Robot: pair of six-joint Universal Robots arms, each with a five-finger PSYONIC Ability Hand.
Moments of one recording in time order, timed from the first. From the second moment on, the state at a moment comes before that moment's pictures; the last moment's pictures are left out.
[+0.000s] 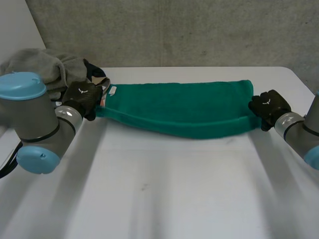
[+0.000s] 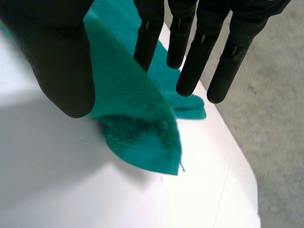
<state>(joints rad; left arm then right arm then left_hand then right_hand) 4.39 -2.11 -1.38 3.32 -1.53 3.55 1.66 -0.84 1.26 -0.13 1.27 2.33 1.14 1.20 1.19 1.20 1.00 0.75 0.46 0.75 0.74 0.54</state>
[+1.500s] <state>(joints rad) 4.39 -2.17 -0.50 3.21 -1.70 3.46 1.63 -1.06 0.84 -0.34 1.58 2.54 1.14 1.20 1.19 1.20 1.00 1.15 0.46 1.19 1.20 1.03</state>
